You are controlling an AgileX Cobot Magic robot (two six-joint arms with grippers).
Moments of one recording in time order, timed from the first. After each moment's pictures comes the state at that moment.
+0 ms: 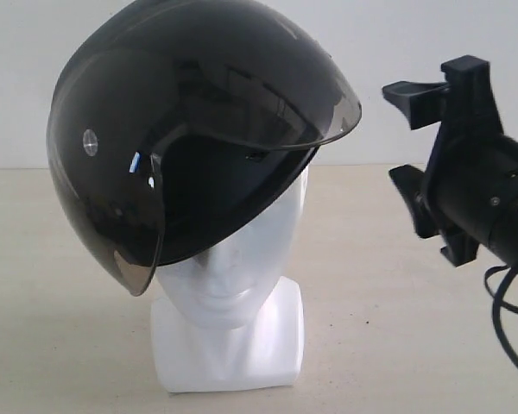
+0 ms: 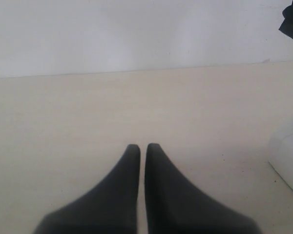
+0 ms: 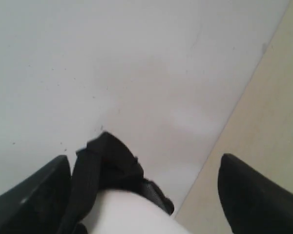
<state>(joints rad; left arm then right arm) -0.01 0.00 0.00 -0.02 0.29 0.09 0.55 1.22 -0.50 0.61 -0.72 0.89</state>
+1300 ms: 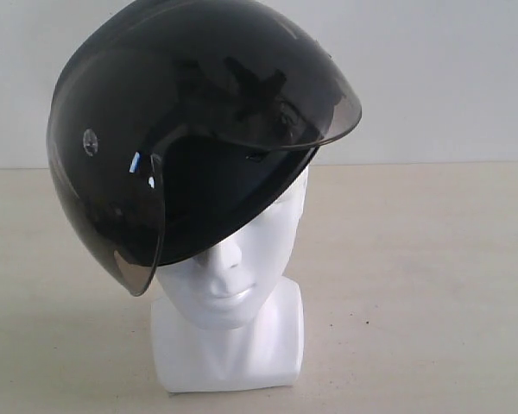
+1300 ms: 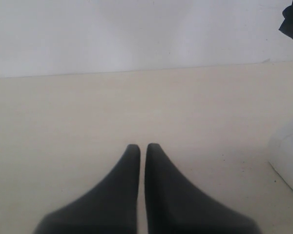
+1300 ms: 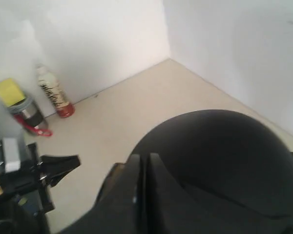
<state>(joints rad) -0.01 0.00 0.00 -0.02 0.29 0.09 0.36 1.31 -1.72 0.74 1.06 -0.50</state>
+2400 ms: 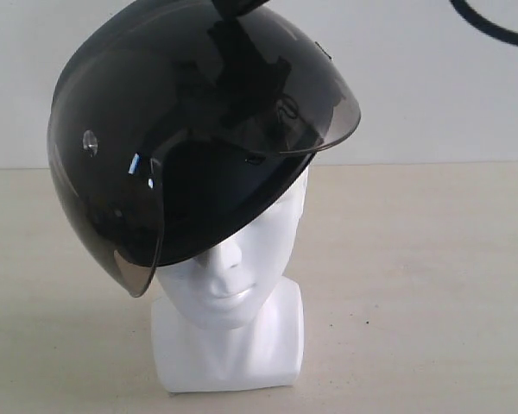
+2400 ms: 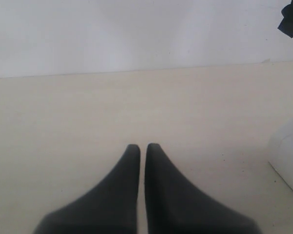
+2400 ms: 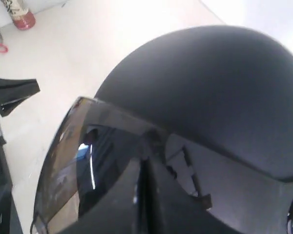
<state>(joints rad) -0.01 0.00 0.00 -0.02 0.29 0.09 0.55 1.41 -1.73 0.36 1.11 -0.35</state>
